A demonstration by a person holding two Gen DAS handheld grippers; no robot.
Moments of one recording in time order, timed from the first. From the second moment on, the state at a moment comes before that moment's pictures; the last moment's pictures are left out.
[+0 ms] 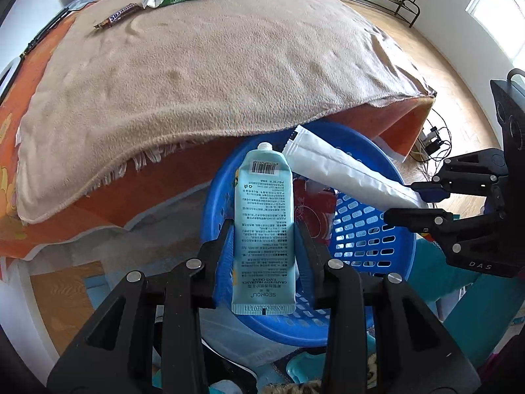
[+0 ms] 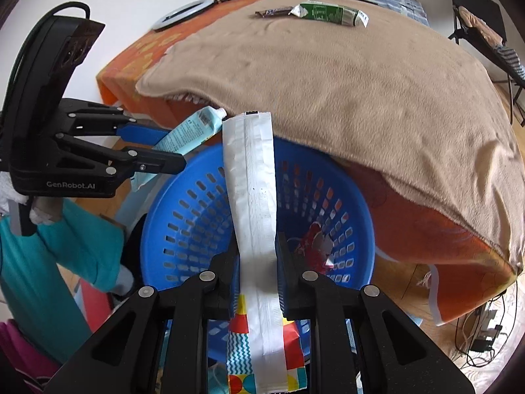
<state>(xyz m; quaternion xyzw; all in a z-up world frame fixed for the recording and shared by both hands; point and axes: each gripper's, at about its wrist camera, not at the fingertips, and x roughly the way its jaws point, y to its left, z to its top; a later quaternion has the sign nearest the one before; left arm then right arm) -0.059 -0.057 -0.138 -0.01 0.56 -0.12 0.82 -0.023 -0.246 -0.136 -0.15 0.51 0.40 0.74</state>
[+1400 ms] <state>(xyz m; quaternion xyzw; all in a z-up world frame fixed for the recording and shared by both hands) -0.055 -0.060 -0.153 -0.03 0.58 -0.11 0.80 -0.024 -0.250 -0.166 -0.17 0.54 0.35 0.75</state>
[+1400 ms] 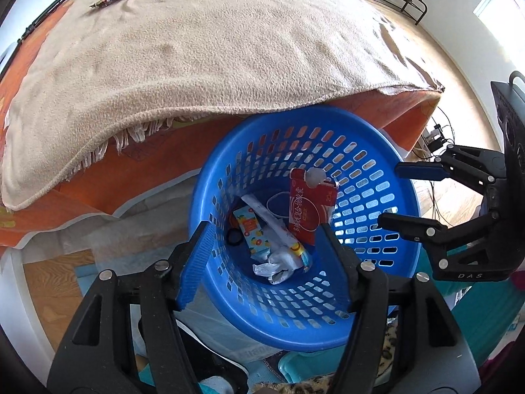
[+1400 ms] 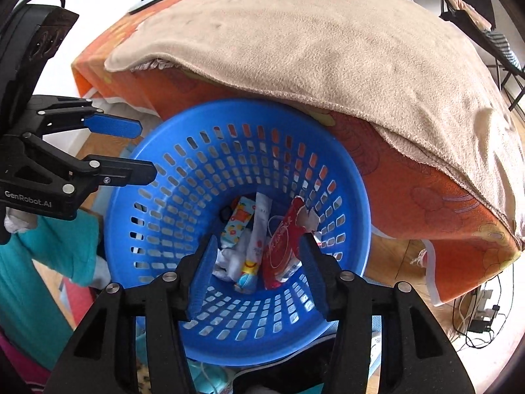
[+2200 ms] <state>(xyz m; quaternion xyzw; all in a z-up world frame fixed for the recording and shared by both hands) 0.003 -0.037 -0.104 -0.04 0.54 -0.09 0.83 0.026 -0.259 -0.124 -0.08 0.50 0.33 0.79</state>
